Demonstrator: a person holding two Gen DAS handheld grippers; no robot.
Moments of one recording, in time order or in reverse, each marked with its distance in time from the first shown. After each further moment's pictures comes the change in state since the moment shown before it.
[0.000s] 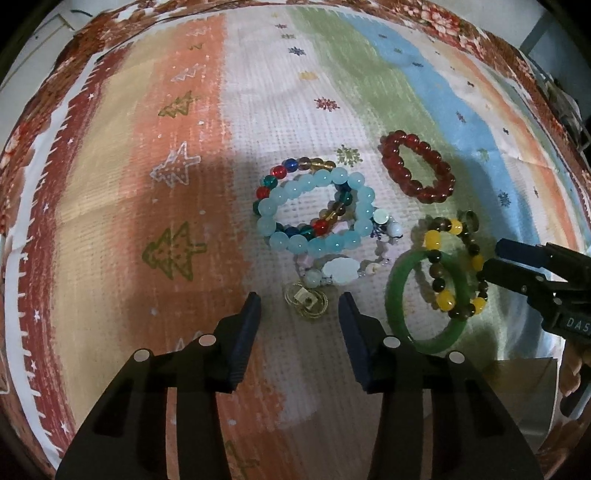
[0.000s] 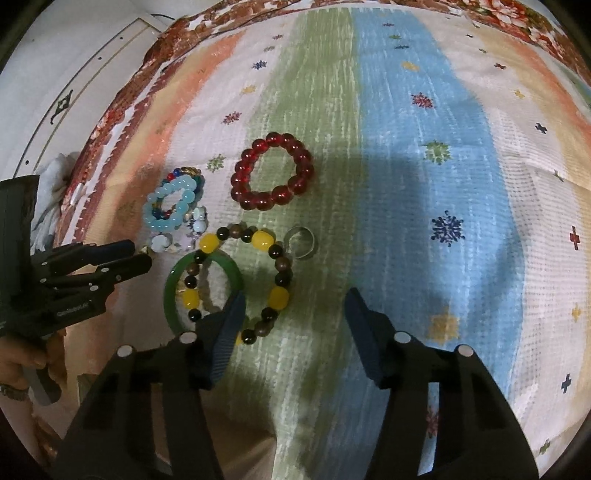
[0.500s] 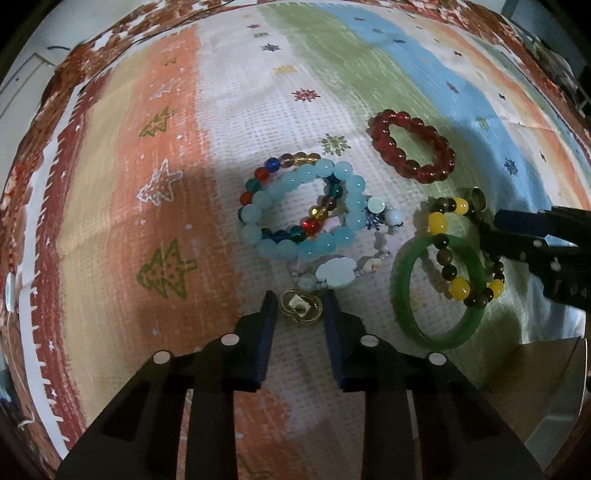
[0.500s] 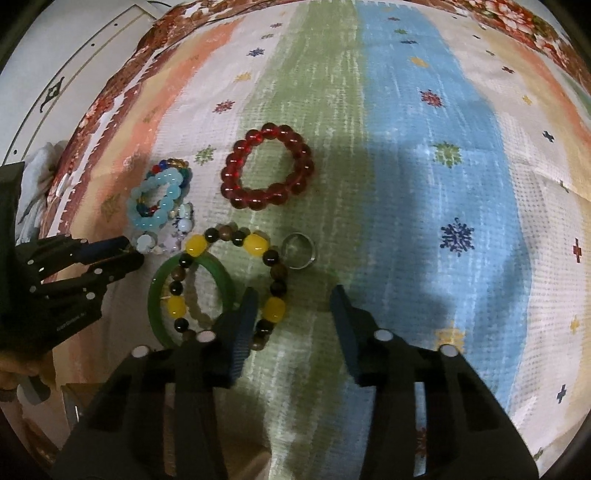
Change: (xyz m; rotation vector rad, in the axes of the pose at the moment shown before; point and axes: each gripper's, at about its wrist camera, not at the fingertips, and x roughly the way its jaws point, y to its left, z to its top) left arm 0.010 -0.019 0.011 0.130 0.011 0.077; right arm 0.016 0.006 0.007 -0.022 0.030 -0.058
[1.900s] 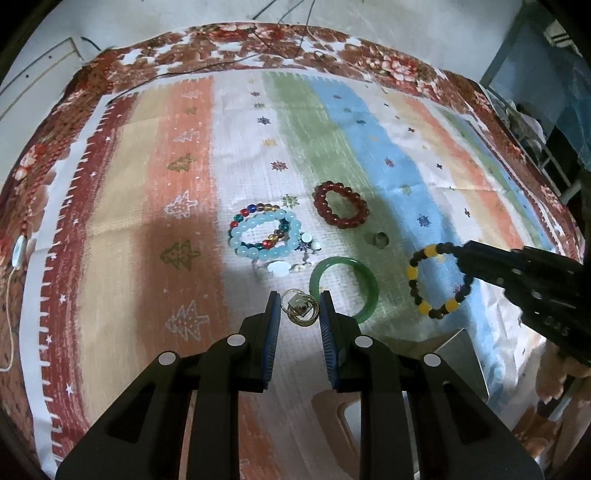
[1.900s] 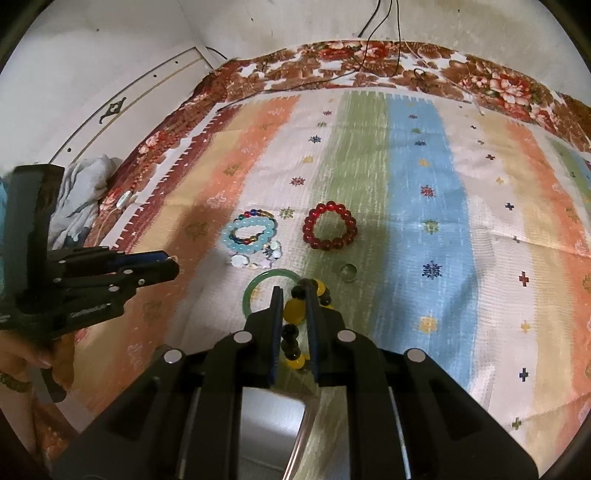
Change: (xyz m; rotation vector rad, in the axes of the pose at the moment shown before) left arm -0.105 -0.002 -0.049 -0.131 -0.225 -0.152; right arm -0.118 0.047 -0.043 -0.121 -0.269 0.054
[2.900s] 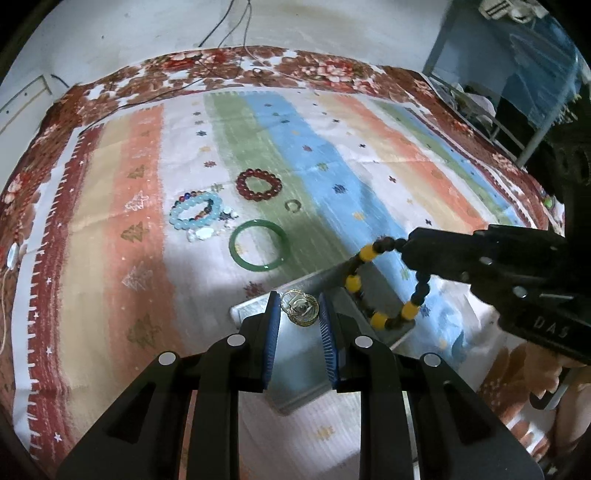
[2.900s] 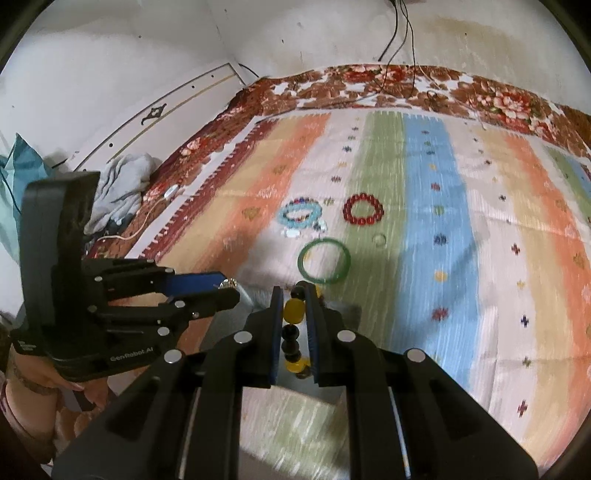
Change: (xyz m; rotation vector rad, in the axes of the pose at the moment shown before) left arm -0.048 -0.070 -0.073 0.144 -0.071 -0.090; right arm -0.073 0.041 -0.069 -0.039 -0.074 0.061
